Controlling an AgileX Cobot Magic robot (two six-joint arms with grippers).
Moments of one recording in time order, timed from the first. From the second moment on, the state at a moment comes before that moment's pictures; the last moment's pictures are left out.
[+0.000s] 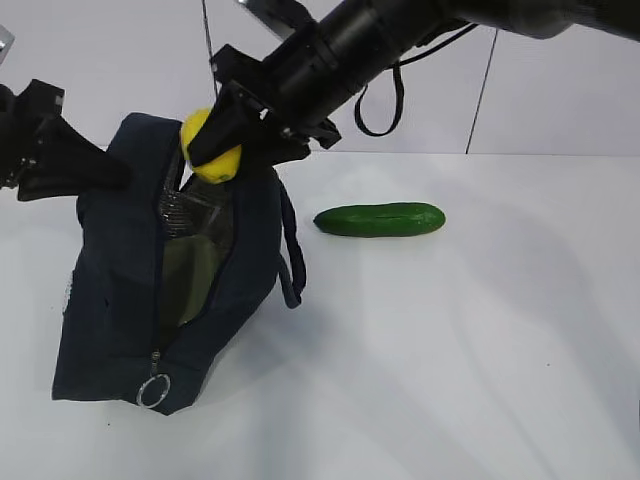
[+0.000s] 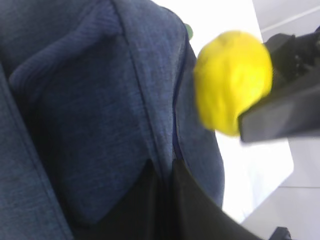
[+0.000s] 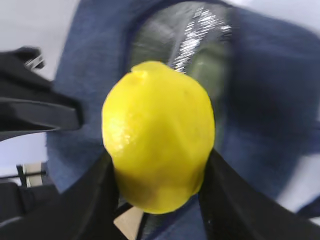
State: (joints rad) left arm -0.02 1.54 -0.98 -1.15 0.94 0.75; right arm 0.48 2.18 -2.02 0.89 1.22 -0.35
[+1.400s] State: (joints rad) left arm -0.02 1.54 -0.98 -1.16 0.98 0.75; right arm 0.50 2.20 -2.19 0.39 1.23 -0.45
